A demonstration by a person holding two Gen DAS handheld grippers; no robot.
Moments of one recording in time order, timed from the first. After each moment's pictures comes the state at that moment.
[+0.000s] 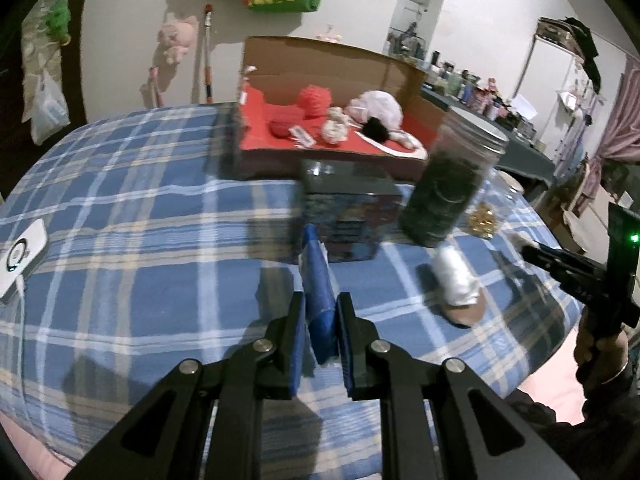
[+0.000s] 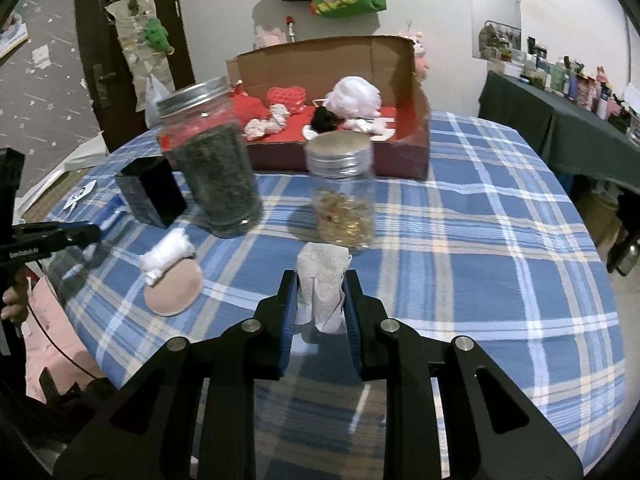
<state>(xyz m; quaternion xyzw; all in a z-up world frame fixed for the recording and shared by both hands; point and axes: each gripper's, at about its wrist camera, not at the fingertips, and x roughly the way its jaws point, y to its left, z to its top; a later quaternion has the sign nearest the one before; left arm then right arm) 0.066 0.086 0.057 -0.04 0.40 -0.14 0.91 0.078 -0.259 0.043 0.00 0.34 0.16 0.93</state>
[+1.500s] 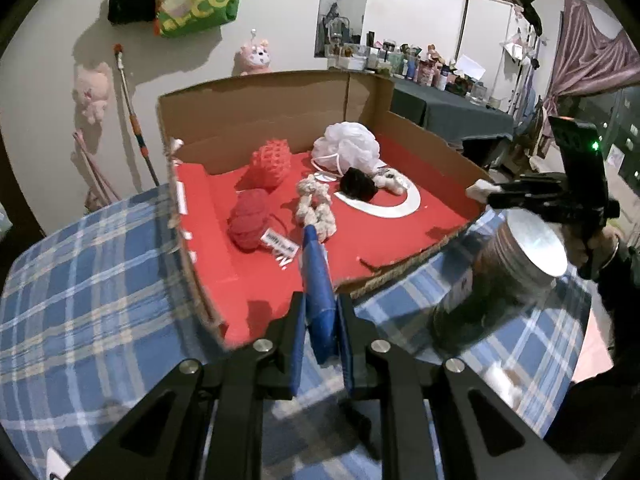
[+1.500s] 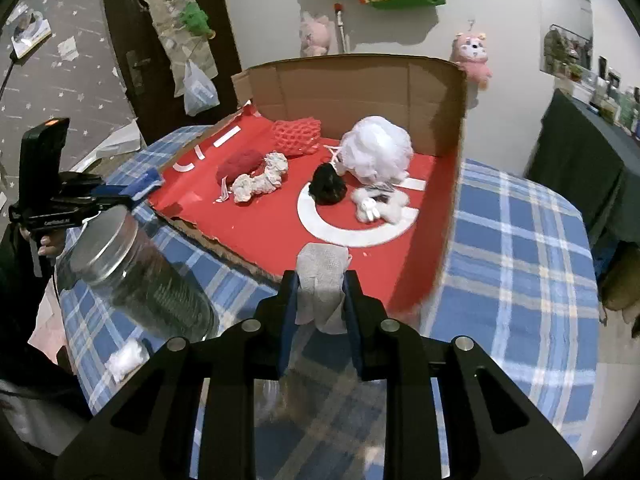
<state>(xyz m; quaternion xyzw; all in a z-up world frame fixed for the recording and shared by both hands) 0.219 0.063 0.104 0.06 0.39 -0.26 0.88 0.235 -0.264 0.094 -0.04 0.37 0.28 0.88</state>
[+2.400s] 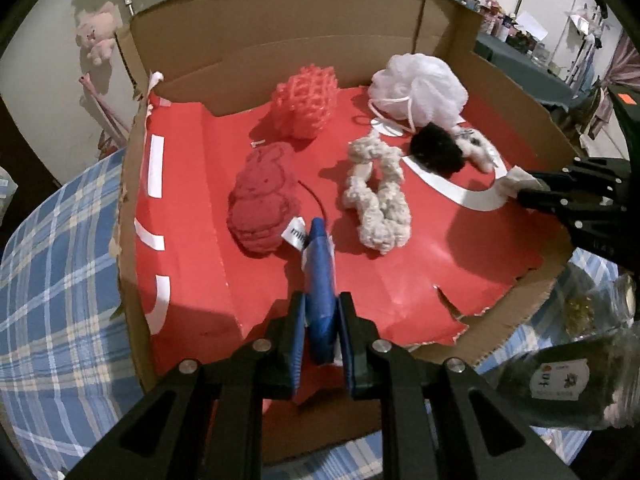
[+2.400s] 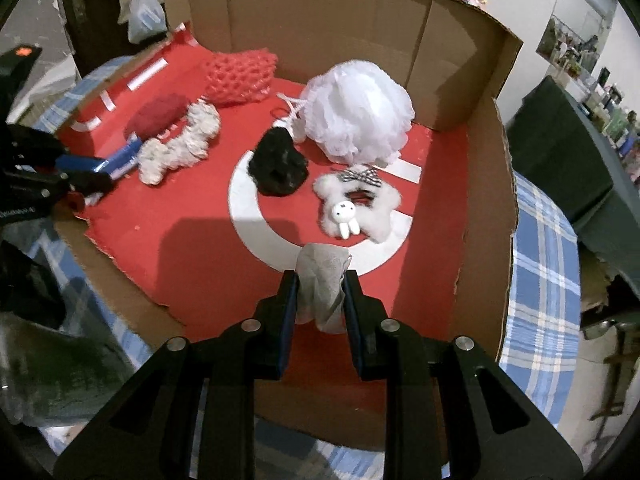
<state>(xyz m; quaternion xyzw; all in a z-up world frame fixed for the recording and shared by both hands) 0.311 0.033 0.059 0.09 0.51 -0.17 0.84 0.318 -0.208 0.057 -0.15 0.47 0.17 0.85</state>
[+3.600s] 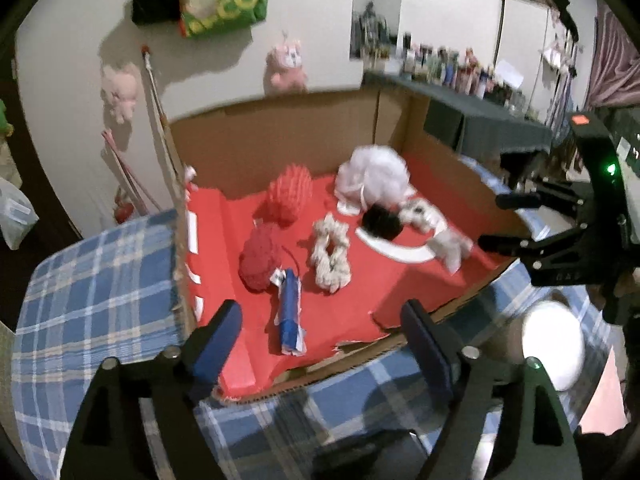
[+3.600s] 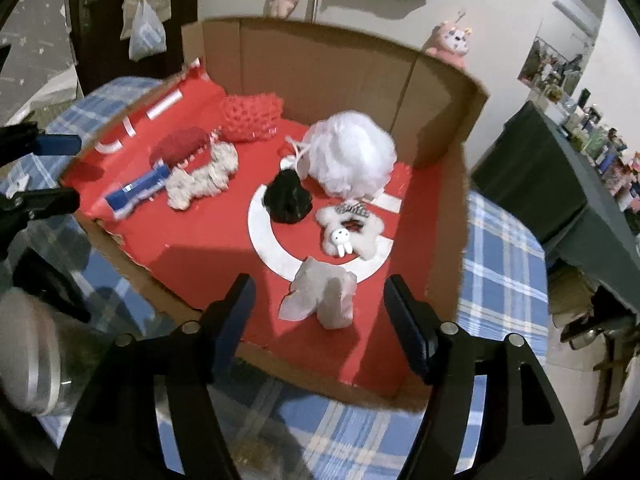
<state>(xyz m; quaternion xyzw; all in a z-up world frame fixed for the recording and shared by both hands) 0.234 0.030 0.138 0.06 0.38 -0.18 0.91 0.281 -0.208 0.106 -0.14 0.42 0.16 0.88</state>
